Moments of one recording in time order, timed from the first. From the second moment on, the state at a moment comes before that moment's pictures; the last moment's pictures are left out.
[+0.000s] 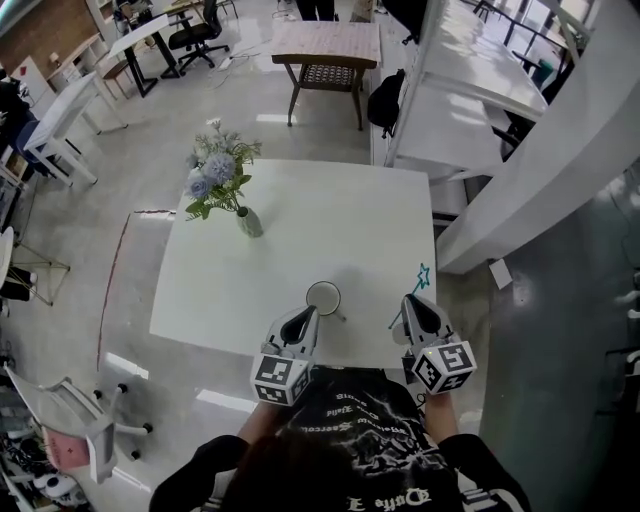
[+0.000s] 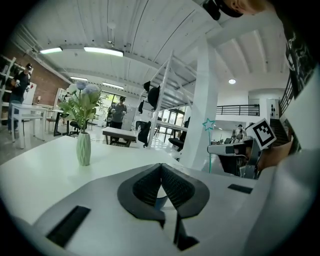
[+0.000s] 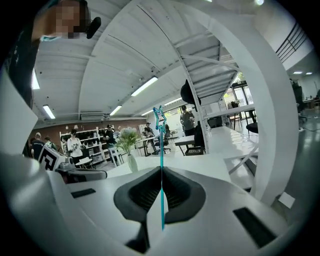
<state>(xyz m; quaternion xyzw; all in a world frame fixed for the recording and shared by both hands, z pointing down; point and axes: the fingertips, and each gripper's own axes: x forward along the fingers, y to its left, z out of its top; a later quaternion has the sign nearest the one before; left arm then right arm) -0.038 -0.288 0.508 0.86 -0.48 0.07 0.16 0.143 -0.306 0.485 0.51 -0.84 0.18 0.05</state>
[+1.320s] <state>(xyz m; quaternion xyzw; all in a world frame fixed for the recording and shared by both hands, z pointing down) -0.048 -0.289 0.512 0.85 -0.48 0.08 0.17 0.139 -0.297 0.515 0.53 -0.83 0.17 0.11</state>
